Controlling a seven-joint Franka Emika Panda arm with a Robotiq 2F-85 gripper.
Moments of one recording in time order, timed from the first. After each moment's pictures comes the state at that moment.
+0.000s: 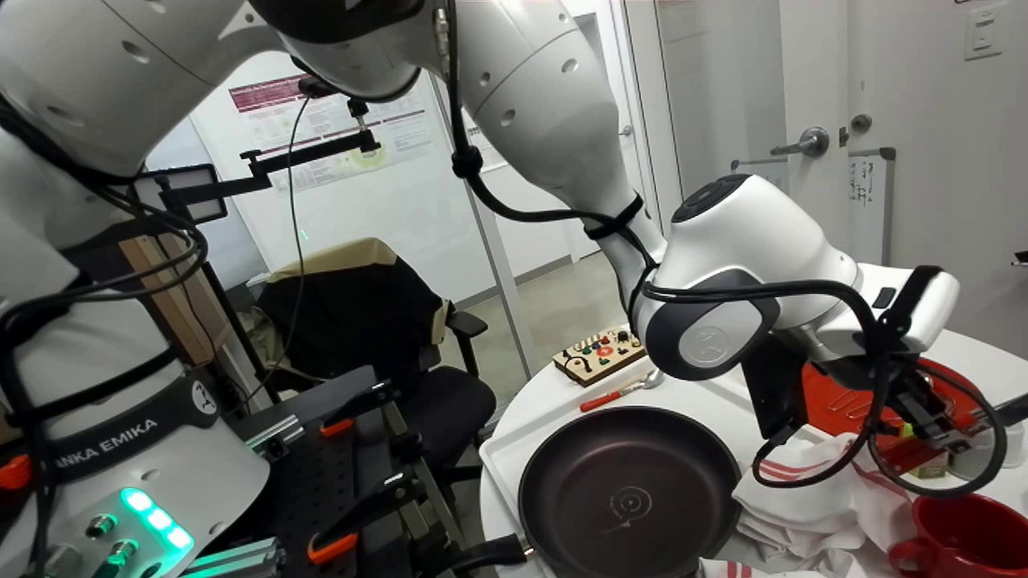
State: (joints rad) arm -0.17 1.16 -0.20 -1.64 0.22 3.36 0.27
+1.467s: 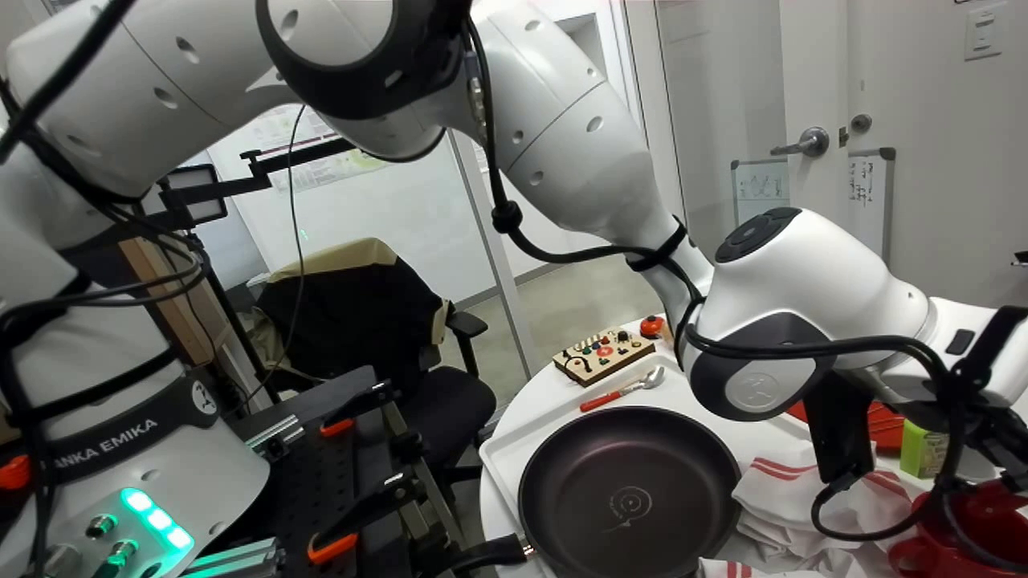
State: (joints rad) arm -0.19 1.33 -0.26 -1.40 0.36 3.35 0.28
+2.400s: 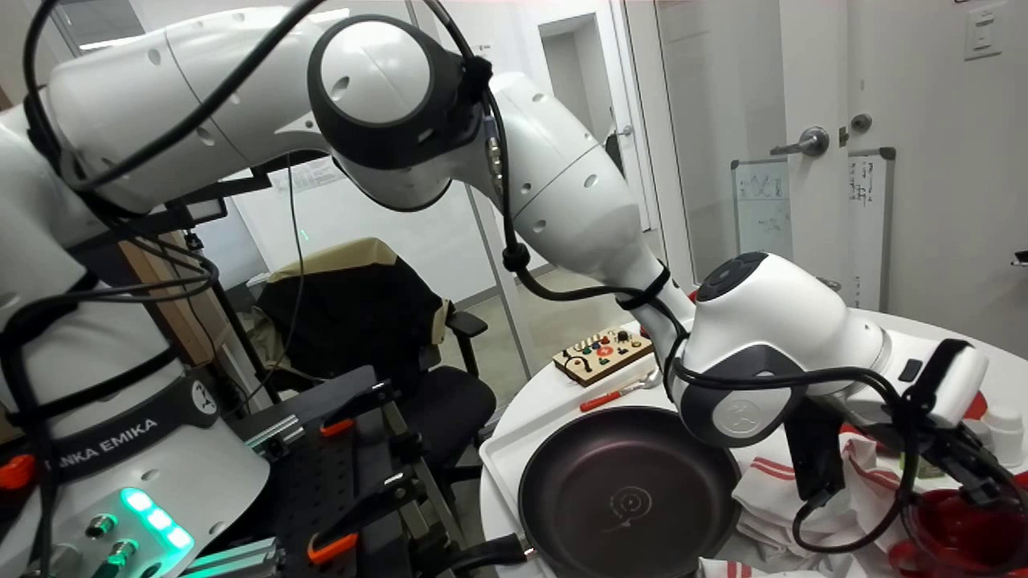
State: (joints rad) arm -0.08 1.47 -0.36 -1.31 0.42 3.37 0.34
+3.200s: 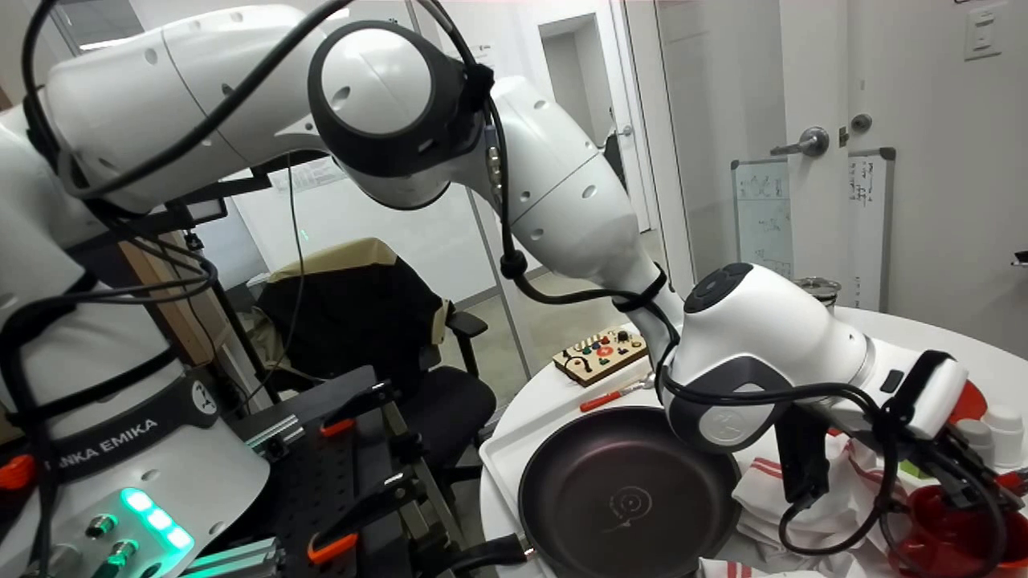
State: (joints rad) arm -0.11 1.47 -0.30 -1.32 0.43 3.43 0.34
